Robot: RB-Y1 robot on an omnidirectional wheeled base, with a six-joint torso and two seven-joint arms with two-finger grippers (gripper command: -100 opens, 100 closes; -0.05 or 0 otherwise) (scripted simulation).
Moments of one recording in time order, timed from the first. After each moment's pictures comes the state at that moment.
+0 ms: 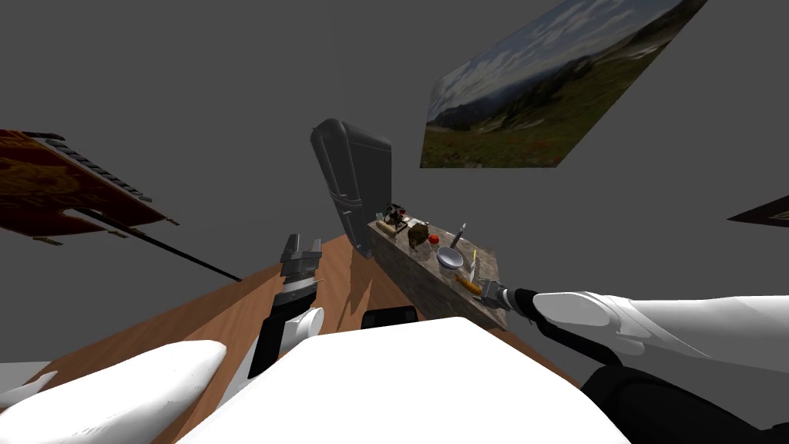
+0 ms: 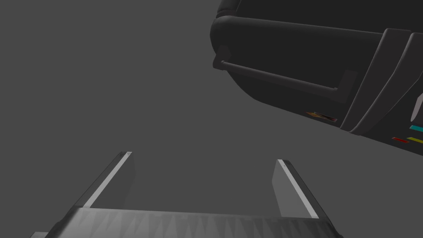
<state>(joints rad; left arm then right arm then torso) 0.54 0.05 0.06 -2.23 0.11 -0.46 0.06 1.12 -2.02 0.15 -2.04 0.94 0.34 -0.37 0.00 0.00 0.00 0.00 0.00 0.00</state>
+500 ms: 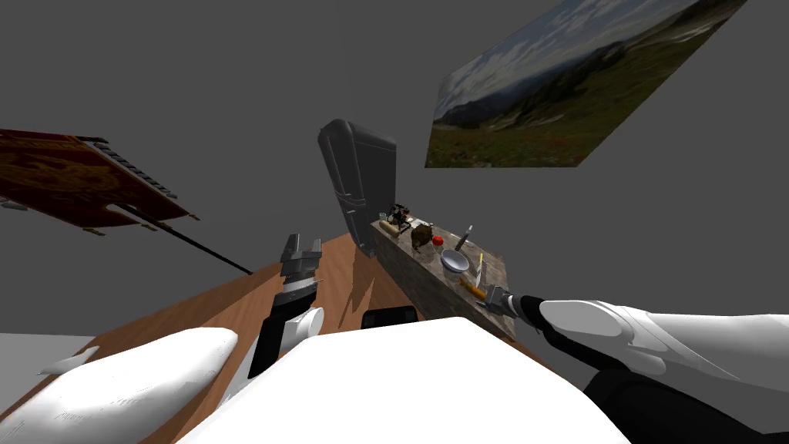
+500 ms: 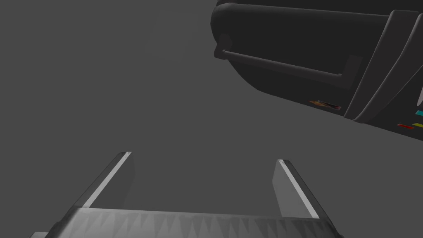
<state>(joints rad) 0.54 0.05 0.06 -2.23 0.11 -0.46 0.06 1.19 -1.96 0.11 -2.03 0.92 0.34 -0.34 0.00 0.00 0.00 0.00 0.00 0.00</state>
